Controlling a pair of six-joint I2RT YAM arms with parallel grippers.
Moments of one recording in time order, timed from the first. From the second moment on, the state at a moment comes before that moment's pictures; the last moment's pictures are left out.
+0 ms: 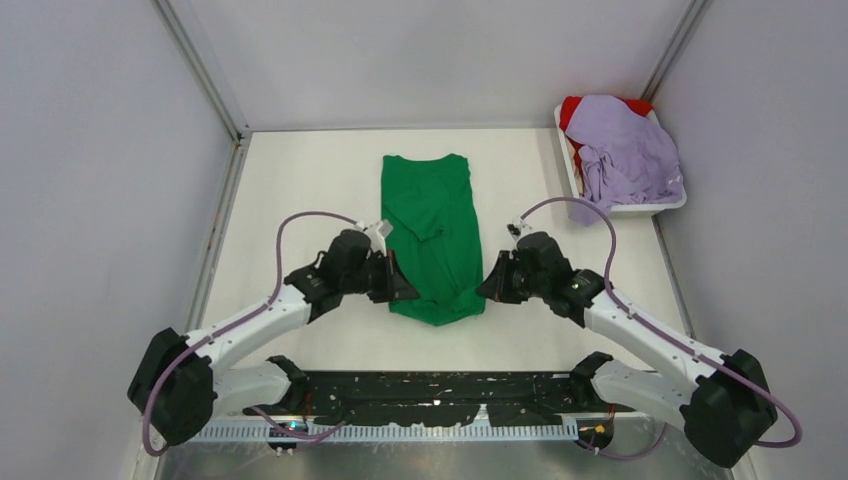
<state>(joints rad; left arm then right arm) -0.71 1.08 0.59 -0.19 0.32 -0.80 0.65 0.95 0.58 -0.37 -0.16 0.70</state>
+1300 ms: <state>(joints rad) -0.26 1.84 1.17 -0.17 0.45 -0.68 0.31 1.88 1.25 -0.16 -0.34 0.53</state>
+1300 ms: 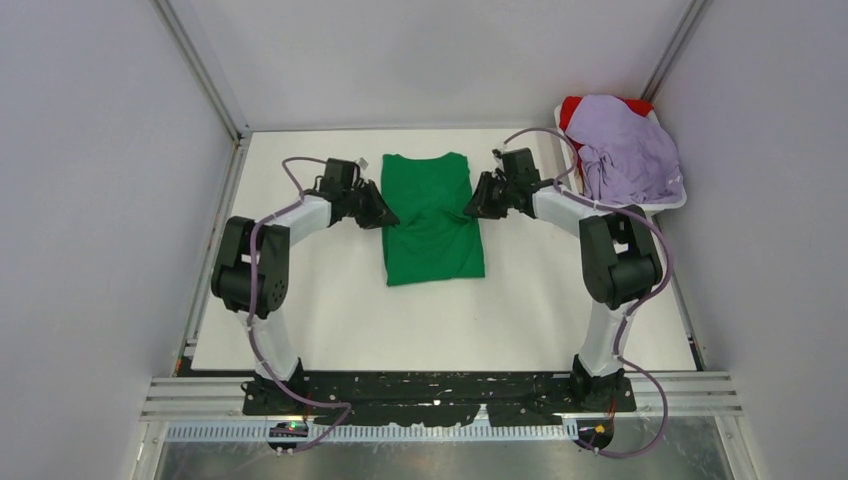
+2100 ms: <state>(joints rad) -0.35 1.51 0.77 -0.23 0.41 -0.63 0.28 1.43 0.69 -0.14 -0.39 0.39</state>
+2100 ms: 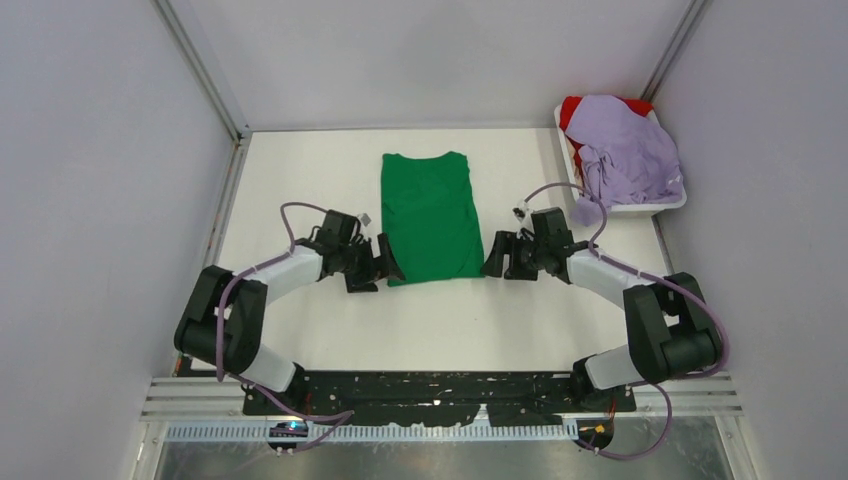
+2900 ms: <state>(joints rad) -0.39 1.68 0.79 -0.10 0.45 -0.64 0.34 1.59 0.67 0.02 -0.50 0.37</state>
